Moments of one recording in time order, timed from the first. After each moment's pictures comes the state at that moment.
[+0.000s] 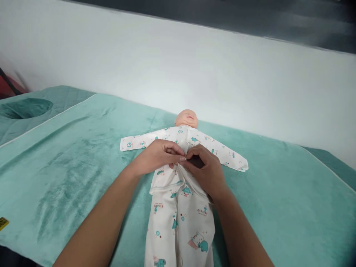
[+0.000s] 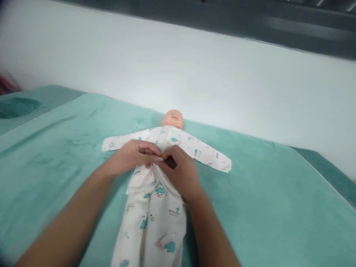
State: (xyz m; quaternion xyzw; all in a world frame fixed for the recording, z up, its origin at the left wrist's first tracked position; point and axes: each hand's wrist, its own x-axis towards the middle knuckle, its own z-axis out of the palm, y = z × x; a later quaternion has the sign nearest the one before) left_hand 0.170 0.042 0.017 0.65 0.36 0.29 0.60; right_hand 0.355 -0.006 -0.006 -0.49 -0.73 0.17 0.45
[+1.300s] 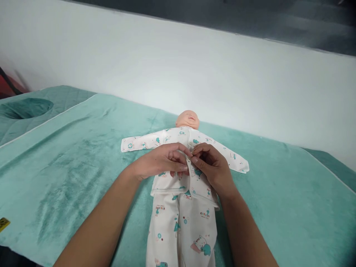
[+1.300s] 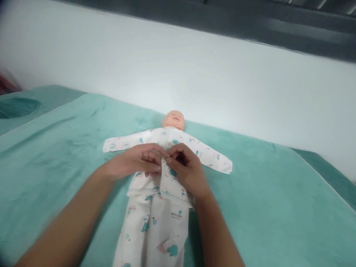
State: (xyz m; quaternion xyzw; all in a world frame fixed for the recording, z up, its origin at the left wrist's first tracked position) left_hand 0.166 0.040 0.014 0.63 0.24 0.23 0.70; right_hand 0.364 -0.004 -0.002 -0.45 -0.61 0.40 0.51
